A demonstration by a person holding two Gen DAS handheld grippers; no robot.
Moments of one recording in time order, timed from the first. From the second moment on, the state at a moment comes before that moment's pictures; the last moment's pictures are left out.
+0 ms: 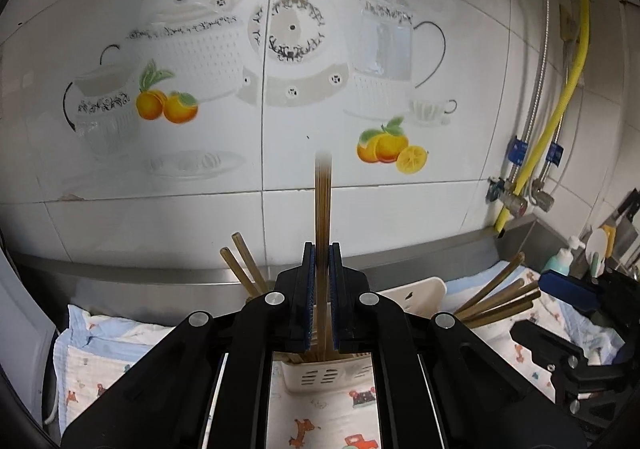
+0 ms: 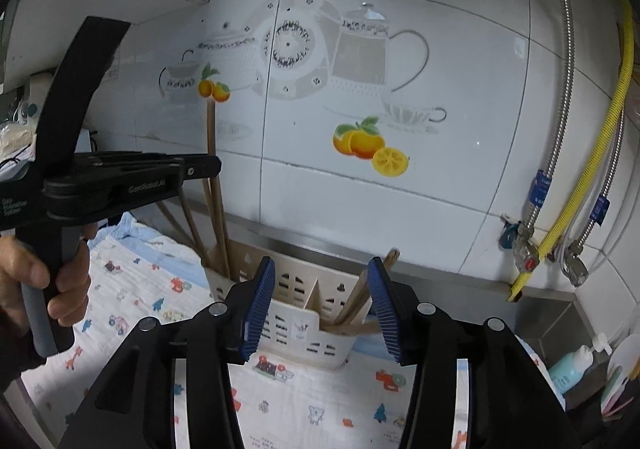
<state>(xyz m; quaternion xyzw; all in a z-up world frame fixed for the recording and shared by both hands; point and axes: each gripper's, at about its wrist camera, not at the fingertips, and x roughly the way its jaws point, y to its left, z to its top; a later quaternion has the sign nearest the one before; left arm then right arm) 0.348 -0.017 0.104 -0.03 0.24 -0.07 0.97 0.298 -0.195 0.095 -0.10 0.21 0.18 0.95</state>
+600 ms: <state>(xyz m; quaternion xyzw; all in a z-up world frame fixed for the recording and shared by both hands) 0.312 -0.014 0.111 -0.02 0.23 -0.07 0.97 0.268 -0.212 0.079 -0.07 0.24 0.16 0.95</state>
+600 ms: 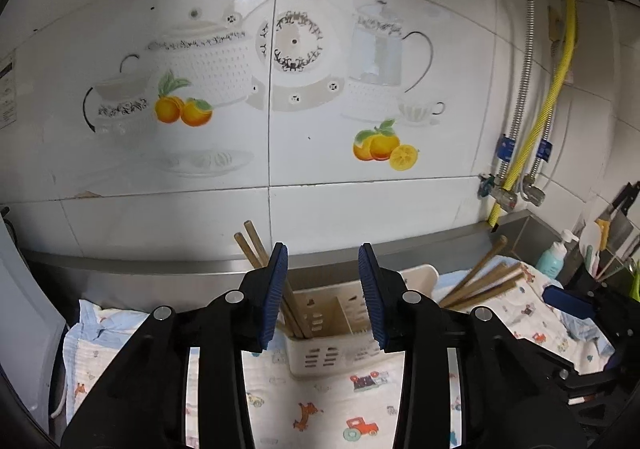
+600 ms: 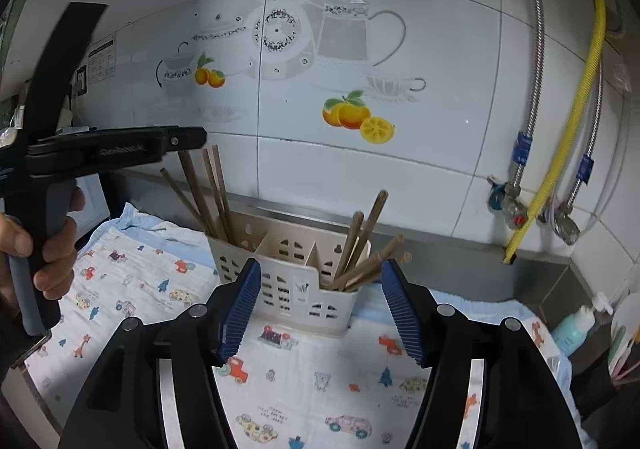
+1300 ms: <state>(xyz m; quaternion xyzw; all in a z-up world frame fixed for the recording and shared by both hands) 0.201 0.013 0.091 -0.02 0.22 -0.04 0.97 0.202 -0.215 0.054 -0.04 0.27 0.15 0.95</state>
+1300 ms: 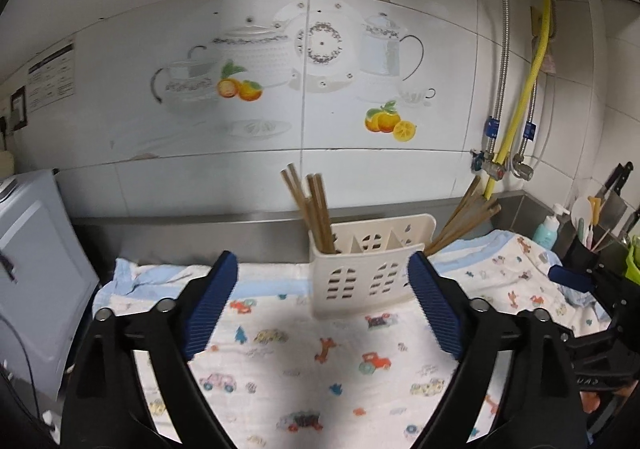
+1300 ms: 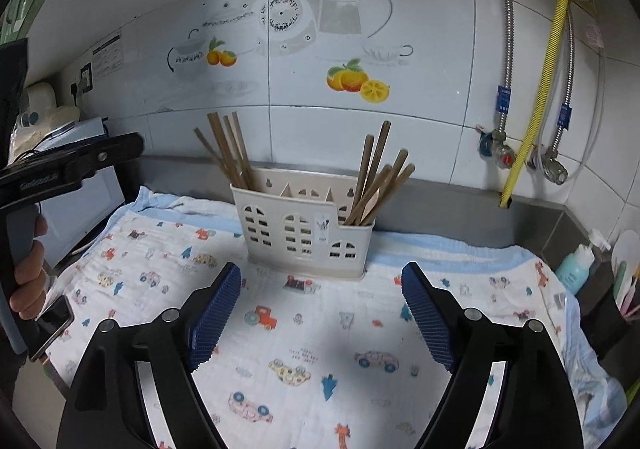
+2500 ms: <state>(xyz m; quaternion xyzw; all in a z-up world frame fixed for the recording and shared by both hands) 0.082 0.031 0.033 0.01 0.25 -0.01 0.97 0.112 -0.204 0.023 -0.01 0.29 0.14 0.95</state>
